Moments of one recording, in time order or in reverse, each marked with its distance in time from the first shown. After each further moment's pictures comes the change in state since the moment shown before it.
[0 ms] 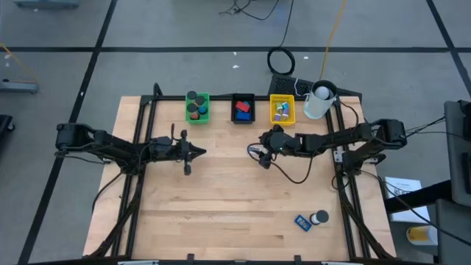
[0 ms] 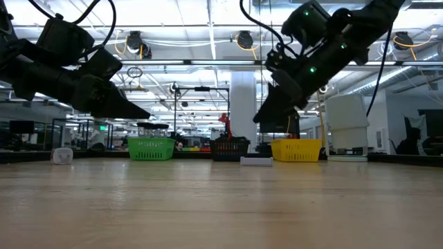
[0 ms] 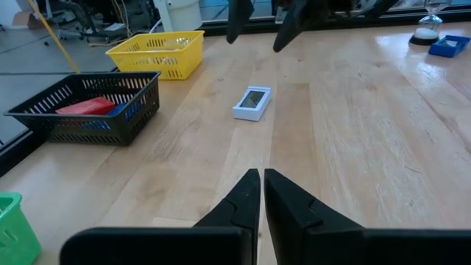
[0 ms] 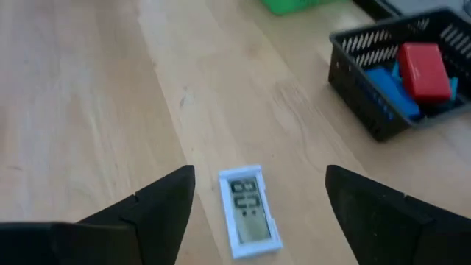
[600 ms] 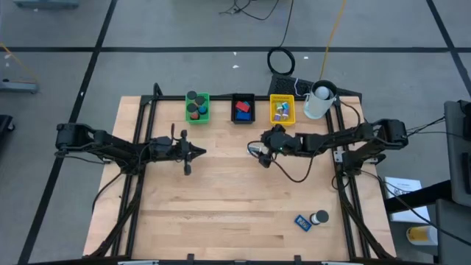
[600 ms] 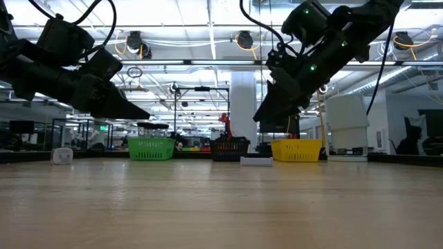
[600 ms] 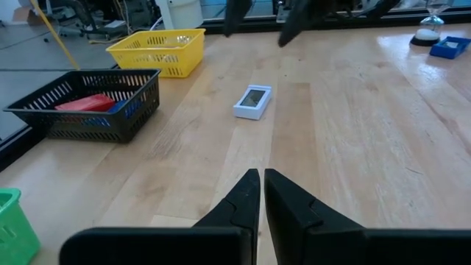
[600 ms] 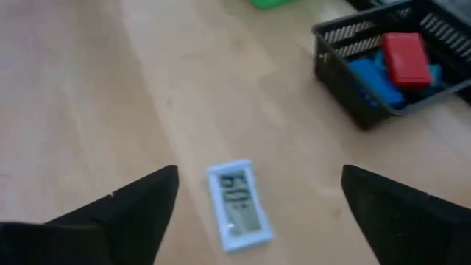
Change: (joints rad) left arm 0.001 0.000 0.000 -0.003 0.000 -0.012; right arm 0.008 -0.014 0.014 -0.041 0.024 0.055
